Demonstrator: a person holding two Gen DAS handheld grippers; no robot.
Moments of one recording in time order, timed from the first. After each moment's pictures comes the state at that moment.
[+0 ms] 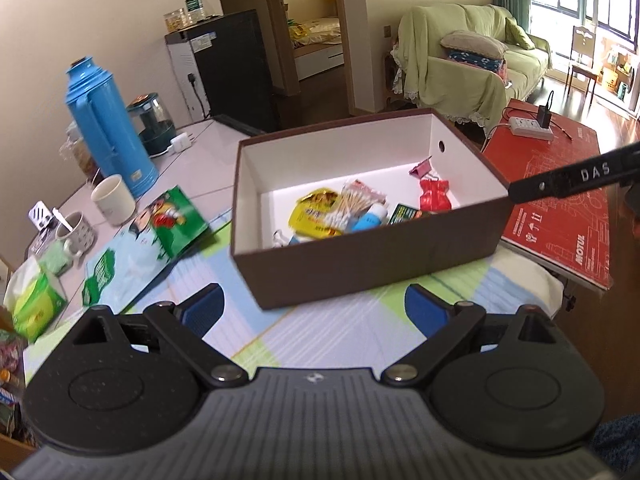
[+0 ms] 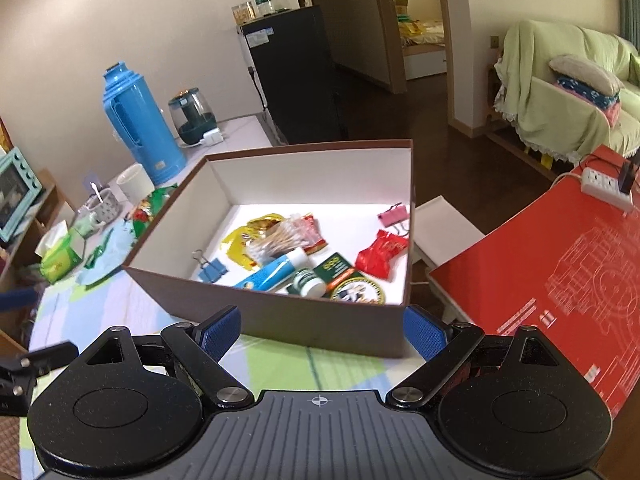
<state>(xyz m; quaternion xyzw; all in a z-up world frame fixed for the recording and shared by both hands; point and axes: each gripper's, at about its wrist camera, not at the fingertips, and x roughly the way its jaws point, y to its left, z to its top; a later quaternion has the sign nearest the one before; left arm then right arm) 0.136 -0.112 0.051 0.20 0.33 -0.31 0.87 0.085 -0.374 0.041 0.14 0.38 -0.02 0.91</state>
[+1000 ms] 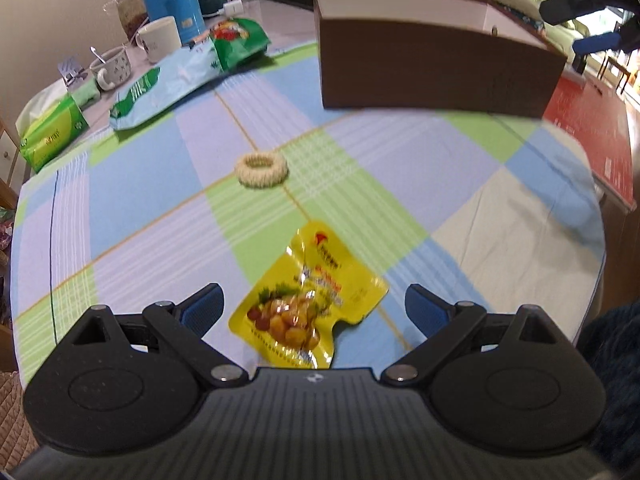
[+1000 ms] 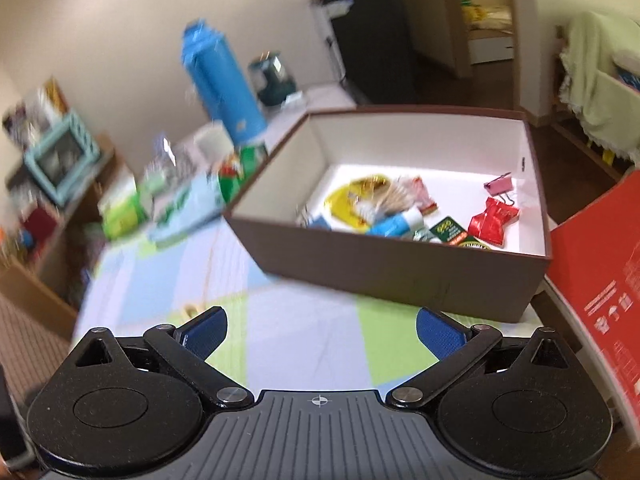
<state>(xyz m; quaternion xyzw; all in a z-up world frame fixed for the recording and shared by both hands) 0.097 0.026 -0.069 0.18 0.44 -0.26 0.84 0.091 -0.281 0.032 0.13 0.41 0.07 0.90</state>
